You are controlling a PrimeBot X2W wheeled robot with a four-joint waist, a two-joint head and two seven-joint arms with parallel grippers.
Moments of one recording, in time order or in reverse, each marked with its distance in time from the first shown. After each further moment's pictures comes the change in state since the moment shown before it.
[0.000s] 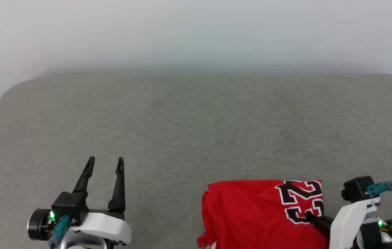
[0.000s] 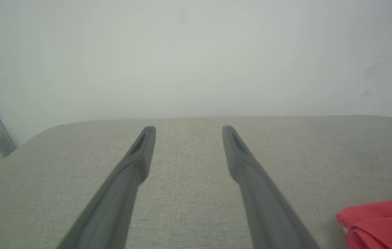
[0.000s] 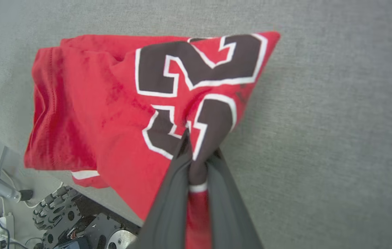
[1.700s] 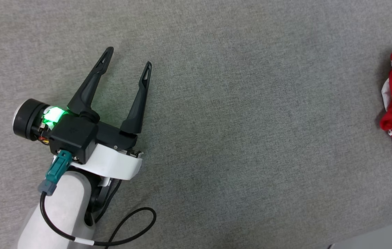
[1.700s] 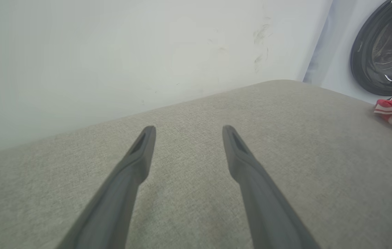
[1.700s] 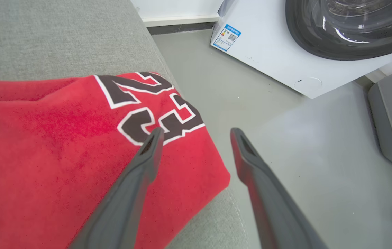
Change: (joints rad) left arm -0.369 0.102 -0.100 -0.243 0.108 -0.103 0.108; right arm -0.654 -0.162 -0.557 0.597 -0.533 0.000 -0.458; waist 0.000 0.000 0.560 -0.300
